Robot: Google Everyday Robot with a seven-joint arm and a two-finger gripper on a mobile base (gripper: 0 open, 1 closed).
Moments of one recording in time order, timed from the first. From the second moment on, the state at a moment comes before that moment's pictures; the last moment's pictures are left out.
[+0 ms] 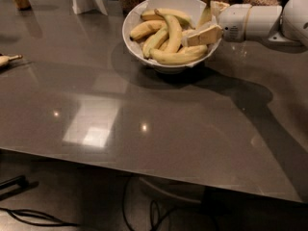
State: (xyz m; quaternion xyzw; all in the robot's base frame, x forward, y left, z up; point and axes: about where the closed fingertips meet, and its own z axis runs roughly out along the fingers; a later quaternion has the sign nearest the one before) arm 0.724 -0.120 0.951 -0.42 0.65 0.26 0.58
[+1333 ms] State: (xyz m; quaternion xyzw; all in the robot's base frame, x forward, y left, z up) arm 0.717 -0.119 0.947 -0.42 0.66 0.27 0.56
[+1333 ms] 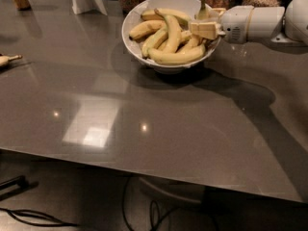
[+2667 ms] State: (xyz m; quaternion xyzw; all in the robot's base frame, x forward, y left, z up) arm 0.712 -0.140 0.977 -0.37 0.63 0.27 0.62
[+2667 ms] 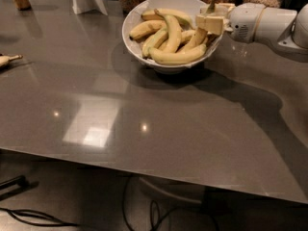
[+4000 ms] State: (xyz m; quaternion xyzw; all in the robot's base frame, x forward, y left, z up) arm 0.711 -0.165 1.023 -0.33 0.61 0.25 0.67
